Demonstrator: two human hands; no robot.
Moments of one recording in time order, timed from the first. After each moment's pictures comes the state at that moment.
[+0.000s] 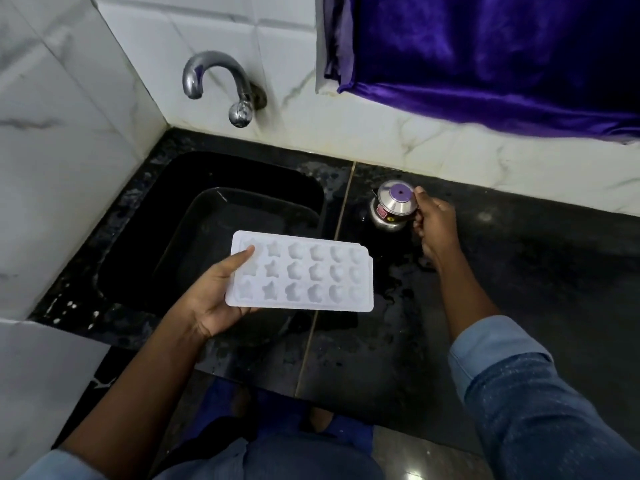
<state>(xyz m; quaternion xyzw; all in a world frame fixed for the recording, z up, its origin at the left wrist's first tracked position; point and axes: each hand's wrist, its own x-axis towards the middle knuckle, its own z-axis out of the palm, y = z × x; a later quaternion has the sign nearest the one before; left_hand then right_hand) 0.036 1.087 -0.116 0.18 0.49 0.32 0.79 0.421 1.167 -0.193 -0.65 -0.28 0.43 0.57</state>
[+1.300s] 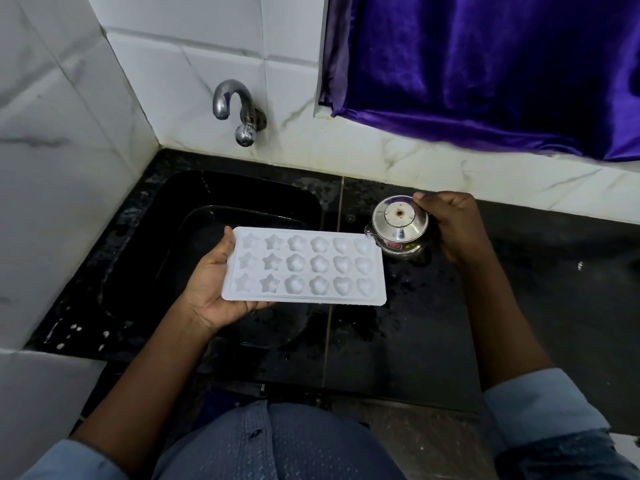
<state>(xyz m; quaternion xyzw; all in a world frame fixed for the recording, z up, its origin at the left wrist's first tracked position) -0.022 1.087 -0.084 0.18 0.38 0.32 0.85 0.340 1.067 -0.046 -0.60 -0.38 0.40 0.58</state>
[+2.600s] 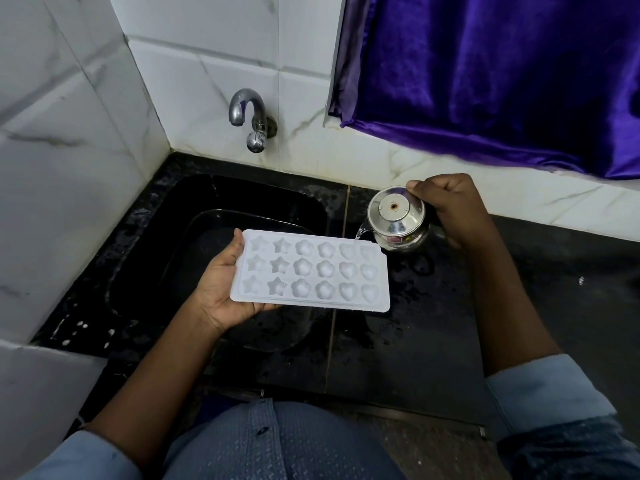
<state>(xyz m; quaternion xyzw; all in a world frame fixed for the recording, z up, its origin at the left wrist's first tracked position) -0.024 1.087 -0.084 0.17 0.37 0.31 0.86 0.321 1.082 0.000 -0.61 -0.50 0.36 0.50</state>
